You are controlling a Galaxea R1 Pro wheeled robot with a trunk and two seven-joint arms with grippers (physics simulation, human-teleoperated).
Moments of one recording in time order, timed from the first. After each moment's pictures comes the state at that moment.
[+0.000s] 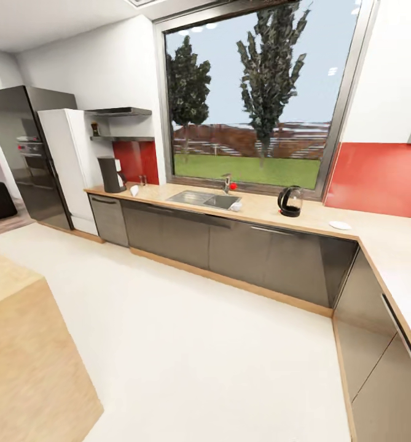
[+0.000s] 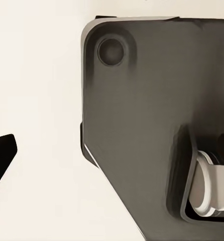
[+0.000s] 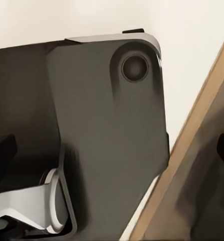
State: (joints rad) left arm -0.01 0.00 0.03 -0.01 0.01 -0.11 0.01; right arm 0.00 0.04 -0.13 -0.10 0.00 -0.06 0.01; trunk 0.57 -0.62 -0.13
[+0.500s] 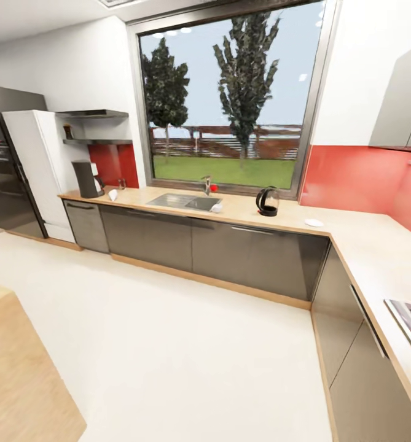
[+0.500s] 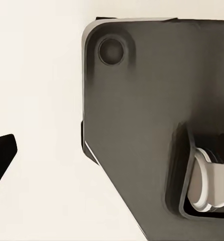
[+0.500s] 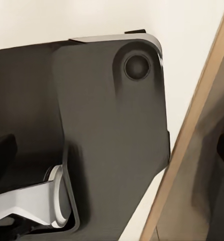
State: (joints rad) left arm -0.01 0.00 0.03 -0.01 0.01 -0.11 0.01; right arm 0.00 0.04 -0.13 -0.10 0.00 -0.07 0.01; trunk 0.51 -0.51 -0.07
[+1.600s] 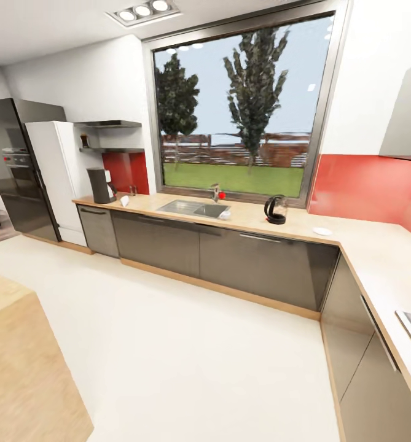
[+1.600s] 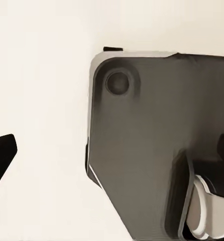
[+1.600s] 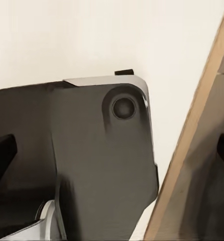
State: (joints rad) left arm -0.04 0.02 0.06 -0.01 0.01 -0.11 0.00; right arm 0.00 0.02 -0.13 -0.18 0.00 -0.06 0.00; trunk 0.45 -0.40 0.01
